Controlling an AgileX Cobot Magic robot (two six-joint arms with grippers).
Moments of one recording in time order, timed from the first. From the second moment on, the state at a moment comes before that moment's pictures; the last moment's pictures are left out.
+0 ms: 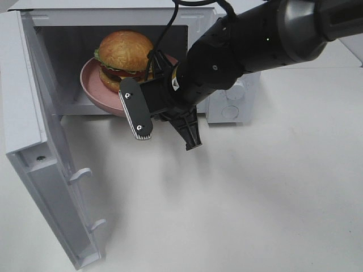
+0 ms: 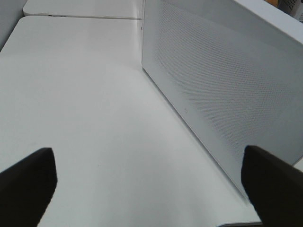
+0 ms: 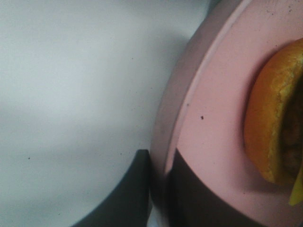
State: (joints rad) left arm -0.03 -0.01 -0.52 -0.09 1.09 0.04; right arm 0.73 1.98 -1.29 -0.32 0.25 -1.11
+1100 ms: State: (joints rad) left arm -0.03 -0.01 -0.52 -0.09 1.09 0.03; right arm 0.72 2.25 -1.73 -0.39 0.43 -0.92
